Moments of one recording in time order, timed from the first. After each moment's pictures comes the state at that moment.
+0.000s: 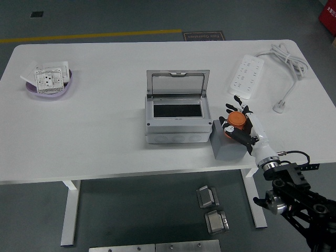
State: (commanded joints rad) left arm -0.06 0.23 -0.06 -0.27 0.27 0.13 0.37; right arm 0.25 -0.38 0.76 1.25 -0.77 -0.40 0.41
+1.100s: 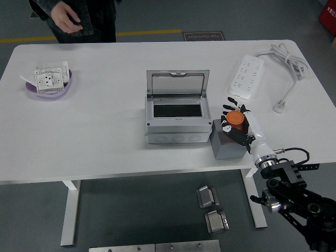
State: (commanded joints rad) left arm -0.07 0.23 -0.10 -0.27 0.27 0.12 0.36; right arm 0.28 -0.37 0.73 1.26 -0.85 -0.49 0.36
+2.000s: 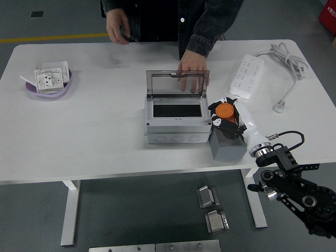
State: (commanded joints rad) left arm -0.07 0.23 -0.07 -0.27 0.26 0.13 0.36; right arm 0.38 -0.38 0.70 1.28 -1.03 -0.49 0.27
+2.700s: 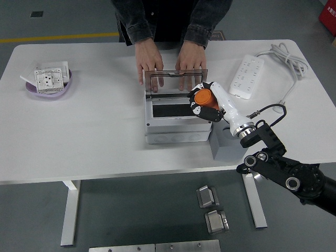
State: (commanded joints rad) left arm -0.07 0.24 -0.04 -0.27 0.24 0.13 0.36; right arm 0.63 -0.35 0.49 1.21 -1.20 -0.46 0.11
